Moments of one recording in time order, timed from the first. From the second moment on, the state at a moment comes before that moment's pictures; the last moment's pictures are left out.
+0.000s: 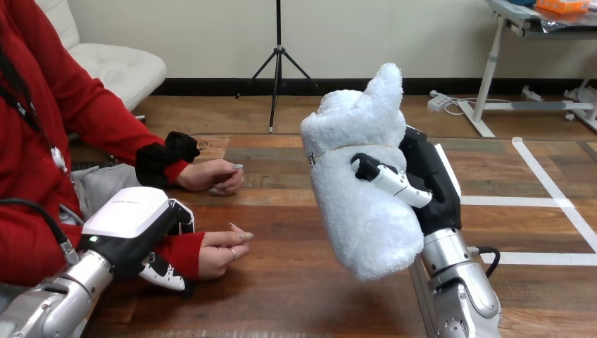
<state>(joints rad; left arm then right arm) -0.38 0.69 -0.38 0.83 0.72 -0.58 0.24 -0.40 0.04 -0.23 0.73 0.39 -0.45 0.58</state>
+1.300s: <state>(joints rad) -0.49 0.63 -0.44 1.09 0.77 -0.52 0.31 -0.40 0.04 -0.23 0.72 0.40 -0.44 0.60</state>
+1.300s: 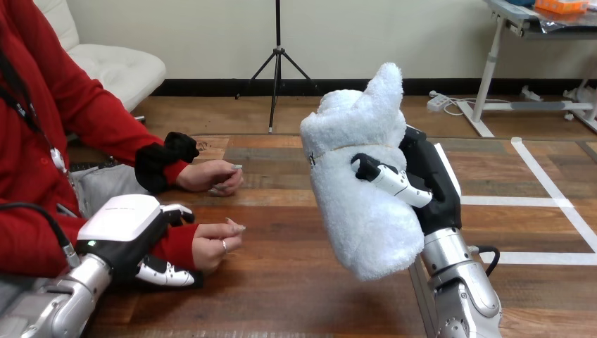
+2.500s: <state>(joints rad) -0.58 0.57 -0.48 1.23 0.75 -0.48 0.31 -0.39 0.04 -0.23 0.67 0.40 -0.42 0.59</state>
